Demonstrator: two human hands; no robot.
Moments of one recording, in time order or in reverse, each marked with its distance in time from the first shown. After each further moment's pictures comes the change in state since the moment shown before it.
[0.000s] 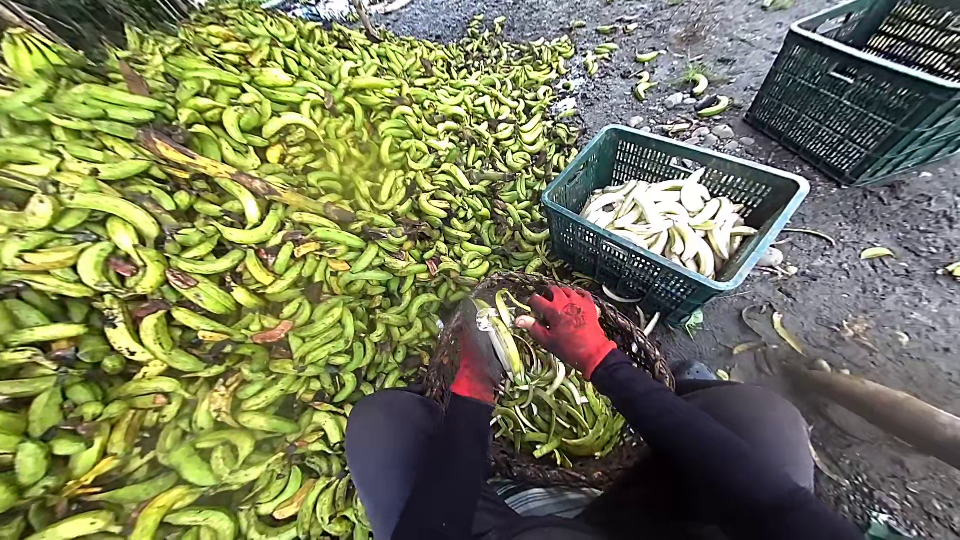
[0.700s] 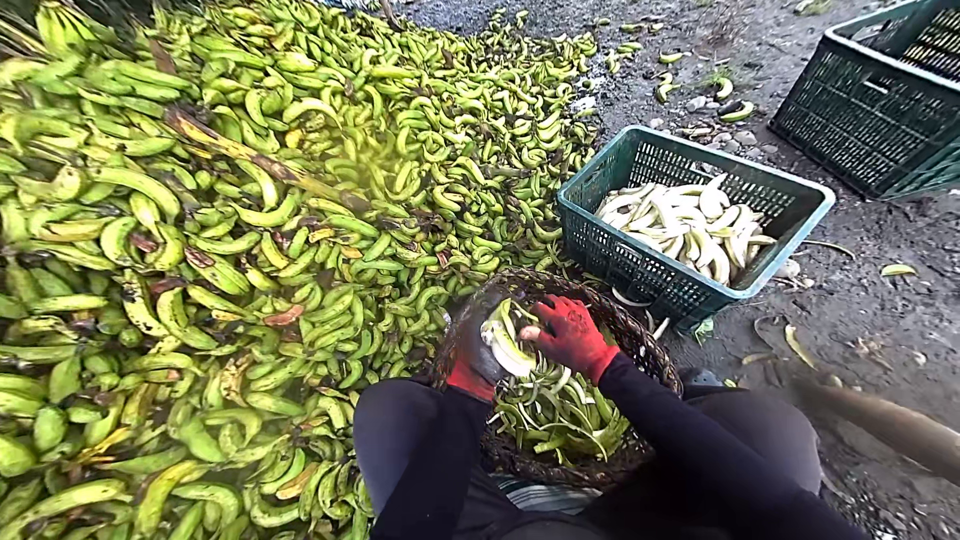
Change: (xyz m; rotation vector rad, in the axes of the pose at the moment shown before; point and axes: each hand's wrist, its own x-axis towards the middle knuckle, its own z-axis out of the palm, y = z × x) left_hand -0.003 0.018 -0.021 -0.452 -0.372 -0.201; right_hand 0.000 -0.004 0.015 0.207 -0.079 -0.145
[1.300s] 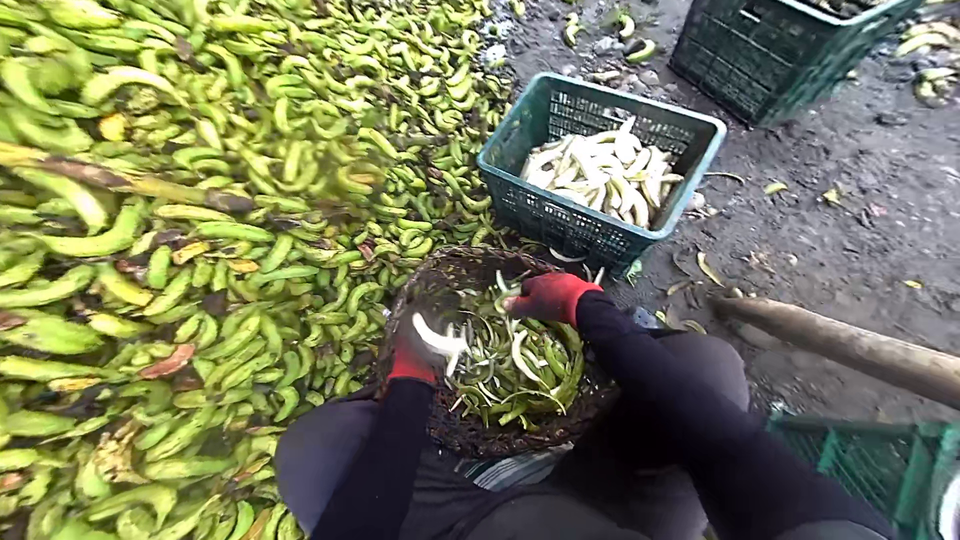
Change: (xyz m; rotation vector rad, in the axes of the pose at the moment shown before) left_hand 0.023 -0.036 -0.040 0.734 0.385 0.007; right_hand -0.018 0.046 -0.052 -0.105 -0.457 0.547
